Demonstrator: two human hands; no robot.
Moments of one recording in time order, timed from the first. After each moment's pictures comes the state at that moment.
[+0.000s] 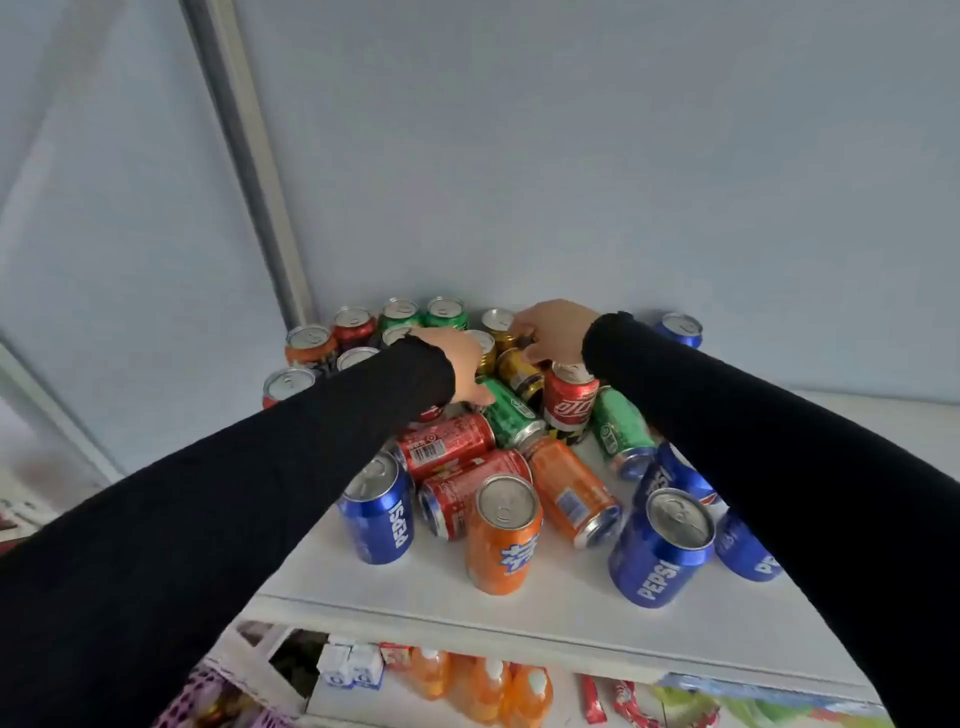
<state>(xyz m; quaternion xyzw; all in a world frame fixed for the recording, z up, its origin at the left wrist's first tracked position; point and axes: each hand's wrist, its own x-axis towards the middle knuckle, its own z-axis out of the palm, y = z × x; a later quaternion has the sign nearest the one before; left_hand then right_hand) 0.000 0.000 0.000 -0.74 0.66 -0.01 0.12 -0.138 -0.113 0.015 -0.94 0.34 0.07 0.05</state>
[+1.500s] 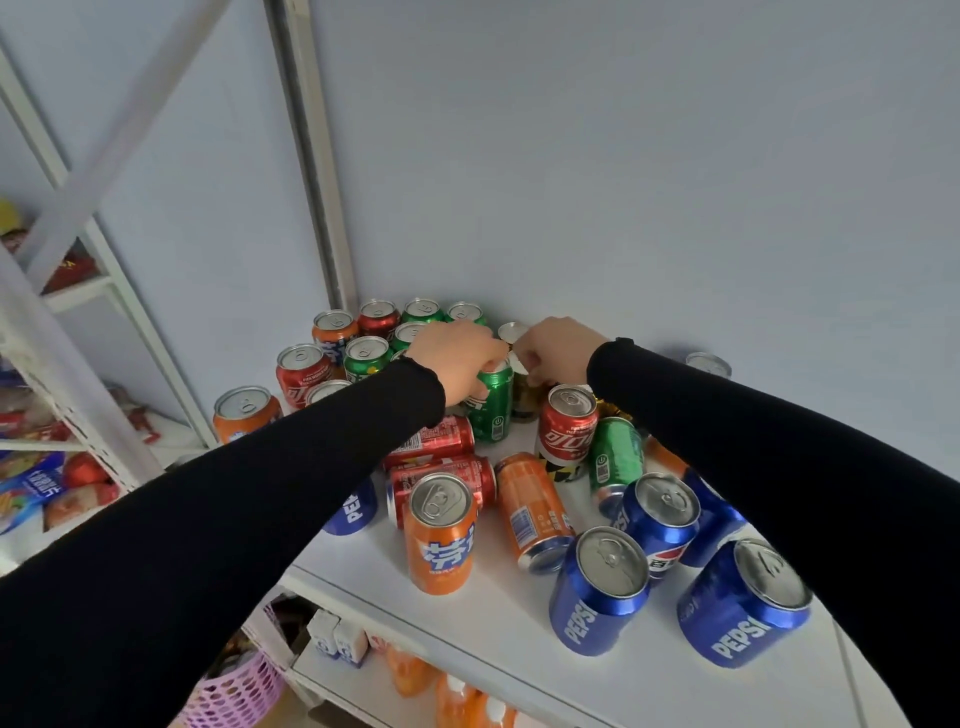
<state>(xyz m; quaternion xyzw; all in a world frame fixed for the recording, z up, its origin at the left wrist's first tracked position) -0.037 0.002 -0.008 -0.77 0.63 -0.11 0.02 -0.144 -0.155 -0.010 -0.98 0.19 0.03 0.03</state>
